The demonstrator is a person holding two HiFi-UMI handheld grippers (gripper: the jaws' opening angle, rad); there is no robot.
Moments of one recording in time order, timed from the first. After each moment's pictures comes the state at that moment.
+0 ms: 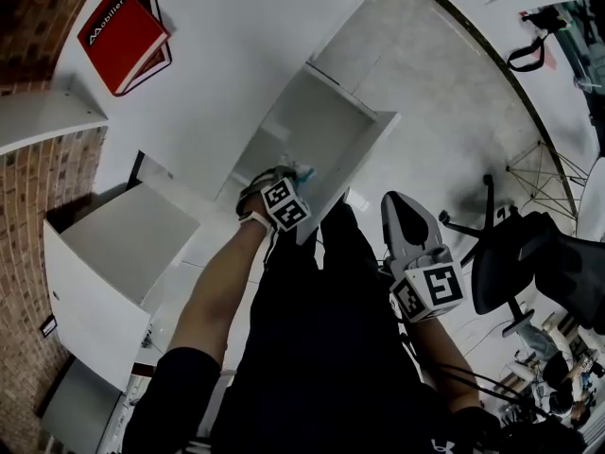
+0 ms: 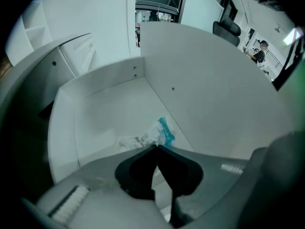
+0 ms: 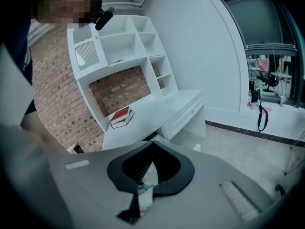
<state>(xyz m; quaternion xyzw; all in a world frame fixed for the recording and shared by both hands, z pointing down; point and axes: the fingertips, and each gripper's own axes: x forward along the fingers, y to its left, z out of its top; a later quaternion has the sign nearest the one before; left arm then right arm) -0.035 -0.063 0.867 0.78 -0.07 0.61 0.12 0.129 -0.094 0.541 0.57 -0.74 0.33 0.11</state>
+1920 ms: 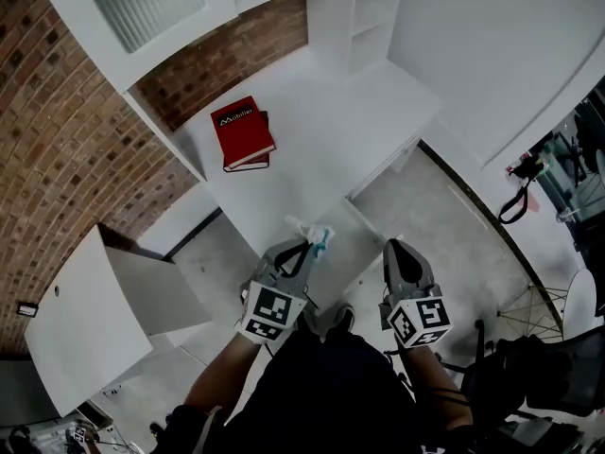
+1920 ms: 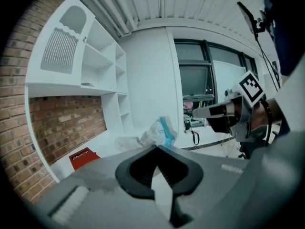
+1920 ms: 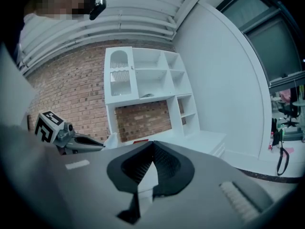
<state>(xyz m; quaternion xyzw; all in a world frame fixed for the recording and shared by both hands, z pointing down) -0.071 -0.119 0.406 0.89 -0.41 0.21 0.03 0.078 -0.118 0.373 0.53 -0.83 0.14 0.01</state>
